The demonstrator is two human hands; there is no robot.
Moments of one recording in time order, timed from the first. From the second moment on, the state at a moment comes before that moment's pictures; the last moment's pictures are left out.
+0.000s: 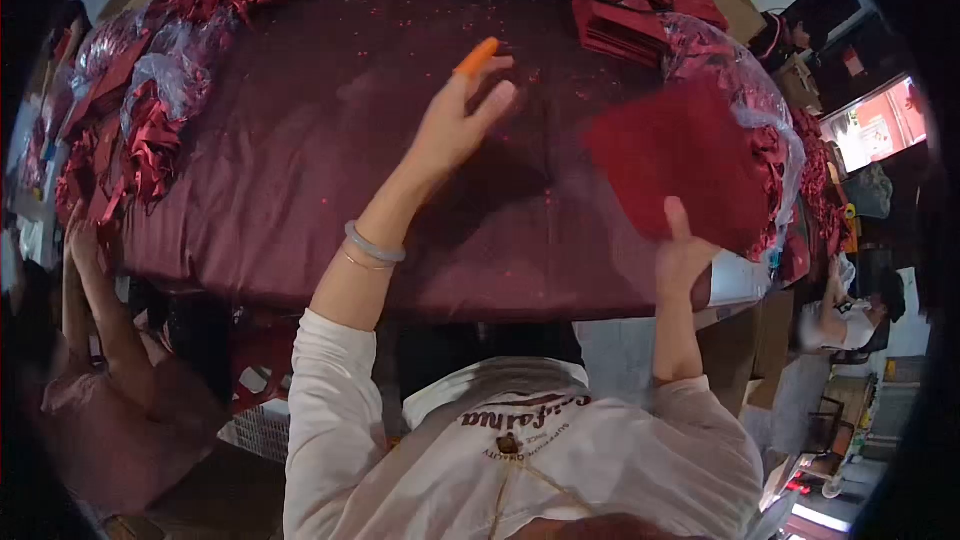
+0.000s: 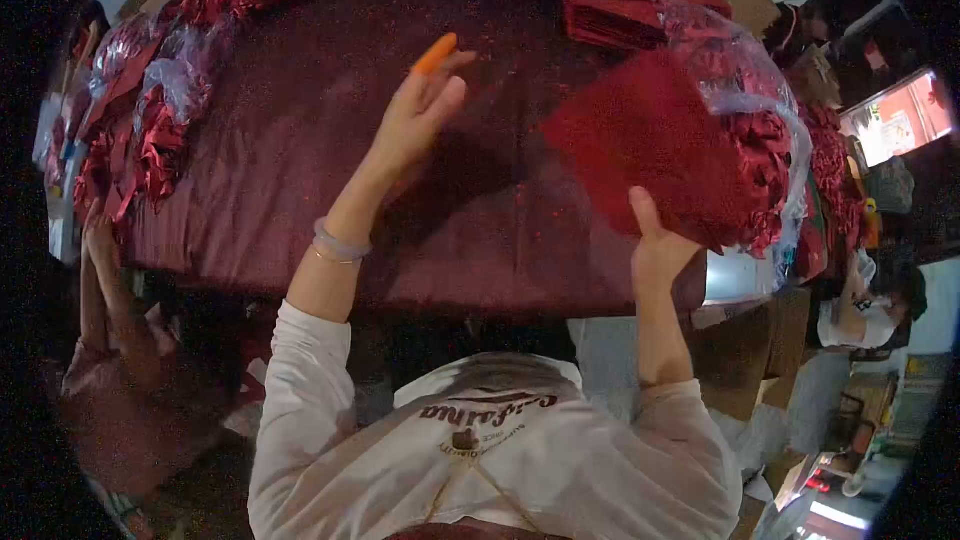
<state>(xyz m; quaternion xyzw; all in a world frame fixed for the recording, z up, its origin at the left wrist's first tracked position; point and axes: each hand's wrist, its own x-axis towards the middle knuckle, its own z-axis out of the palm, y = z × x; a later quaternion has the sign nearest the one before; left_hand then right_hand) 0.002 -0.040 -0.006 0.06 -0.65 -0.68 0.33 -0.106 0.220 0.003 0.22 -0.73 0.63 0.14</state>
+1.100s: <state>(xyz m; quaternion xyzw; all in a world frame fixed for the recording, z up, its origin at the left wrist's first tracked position) 0.095 0.154 -0.063 -0.06 -0.94 -0.28 0.19 -0.053 0.148 -0.013 0.53 -0.54 0.57 -0.32</state>
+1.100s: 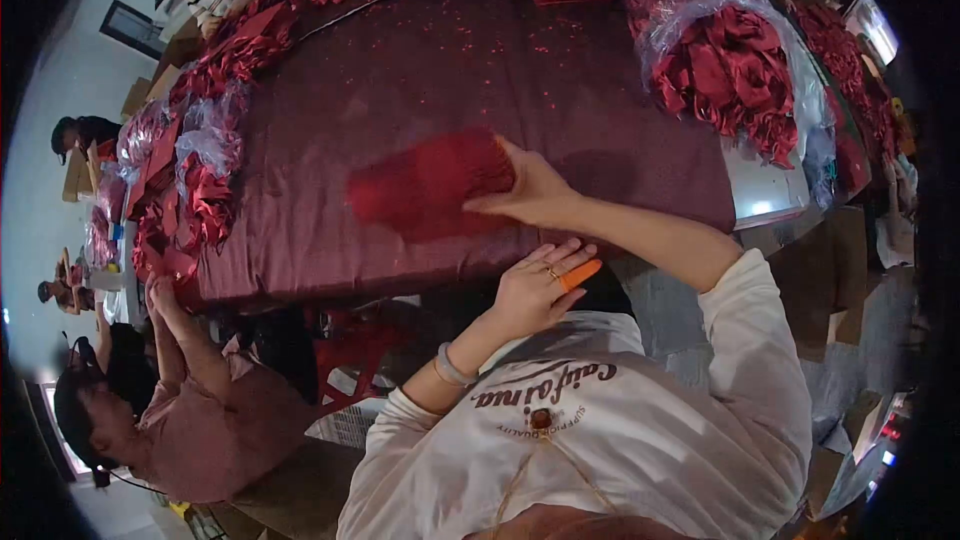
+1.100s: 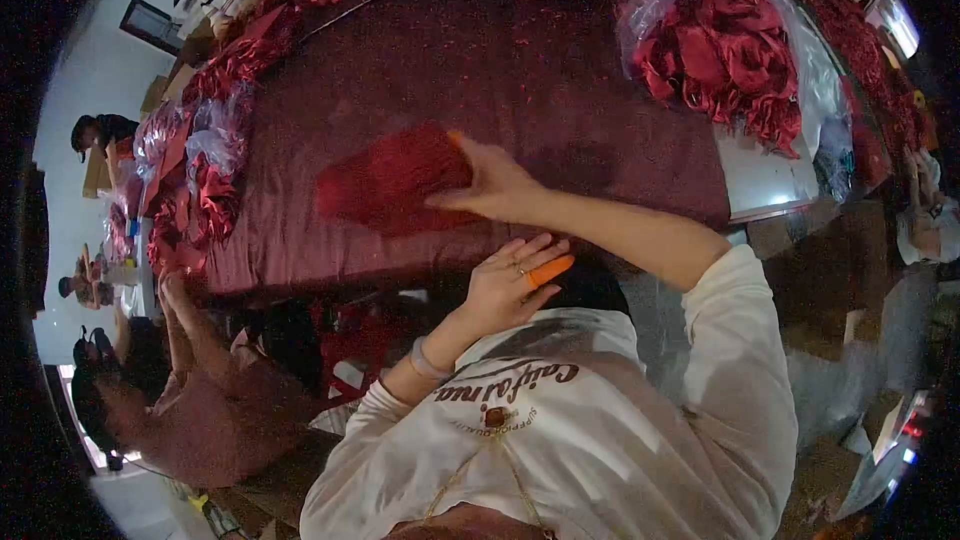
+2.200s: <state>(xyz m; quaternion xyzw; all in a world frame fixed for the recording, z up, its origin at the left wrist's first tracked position) 0.142 0.108 -0.115 0.07 -0.89 -0.05 0.45 -0.066 0.039 -0.001 0.40 -0.63 0.58 -0.32</state>
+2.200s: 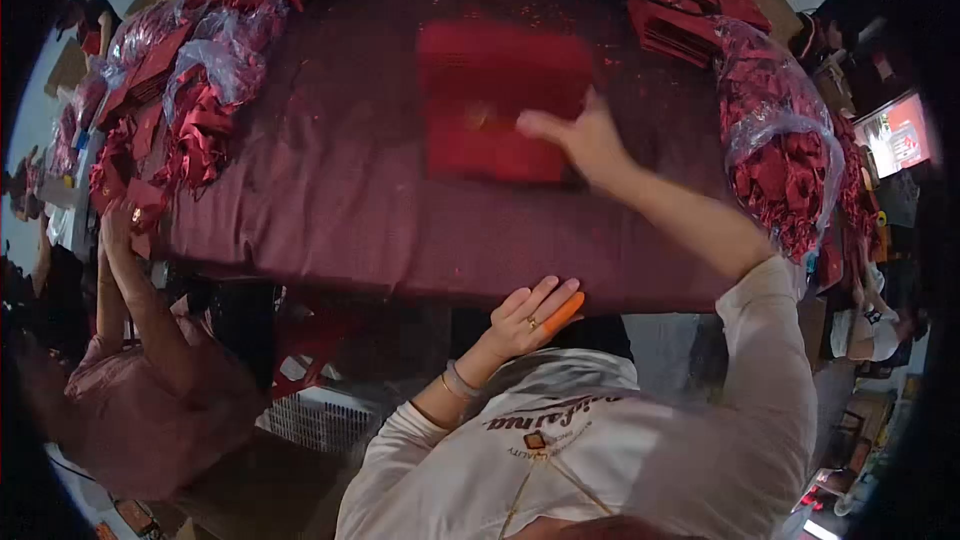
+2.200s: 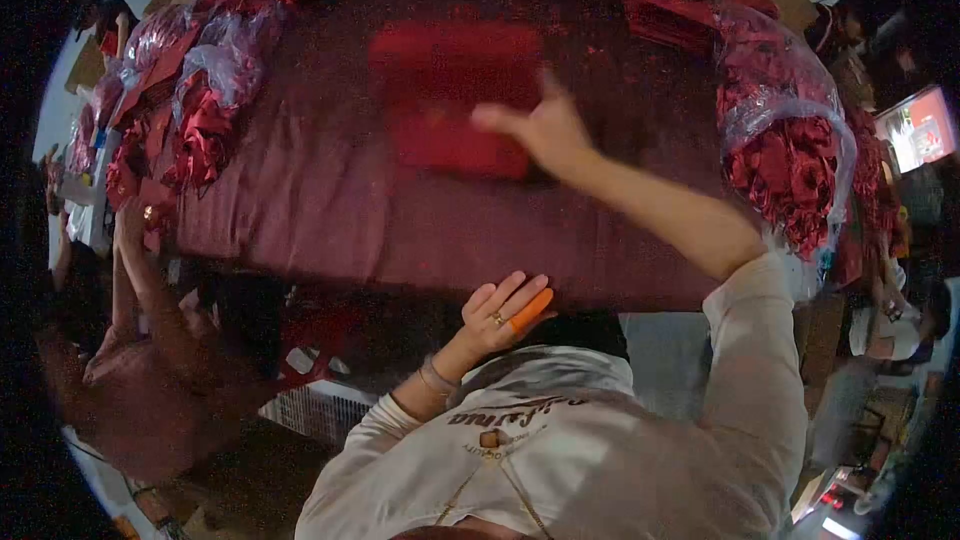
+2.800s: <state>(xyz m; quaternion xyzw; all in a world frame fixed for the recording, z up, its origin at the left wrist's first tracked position) 0.140 0.108 -0.122 0.06 -0.88 -0.01 0.47 -0.192 -0.080 -0.012 0.40 -0.55 0.72 -0.14</state>
